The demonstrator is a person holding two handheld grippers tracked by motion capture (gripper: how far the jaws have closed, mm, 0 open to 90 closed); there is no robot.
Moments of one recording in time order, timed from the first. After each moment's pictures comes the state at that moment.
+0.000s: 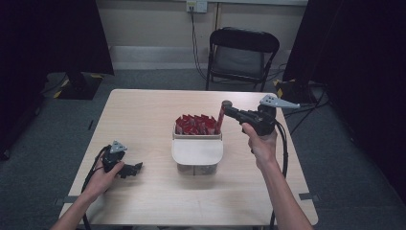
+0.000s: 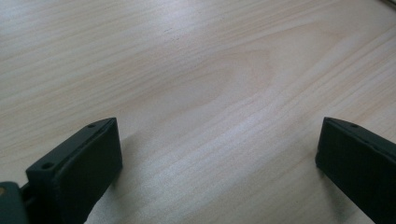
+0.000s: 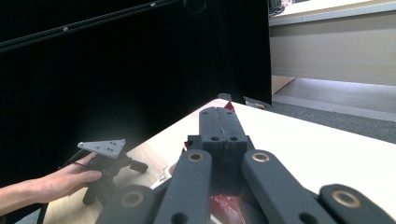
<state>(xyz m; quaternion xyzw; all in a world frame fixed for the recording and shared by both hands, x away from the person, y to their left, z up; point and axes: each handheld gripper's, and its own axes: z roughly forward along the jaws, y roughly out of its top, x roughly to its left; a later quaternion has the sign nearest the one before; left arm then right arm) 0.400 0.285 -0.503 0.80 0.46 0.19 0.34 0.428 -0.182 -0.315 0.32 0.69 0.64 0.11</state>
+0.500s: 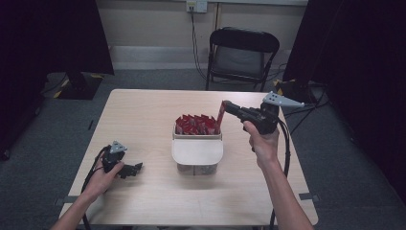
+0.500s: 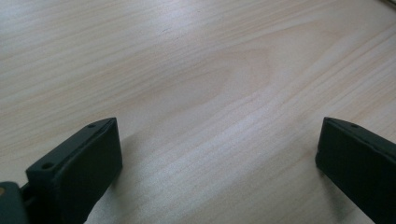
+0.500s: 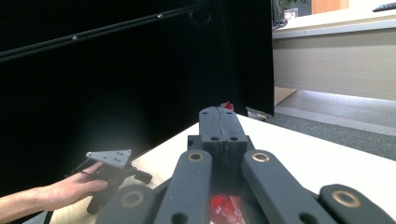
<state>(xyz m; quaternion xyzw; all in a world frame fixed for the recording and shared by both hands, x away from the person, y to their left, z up) 0.400 0.286 -0.503 0.80 0.46 0.19 0.34 0.421 -0.184 -0.300 0.31 0.68 0.66 0.11</state>
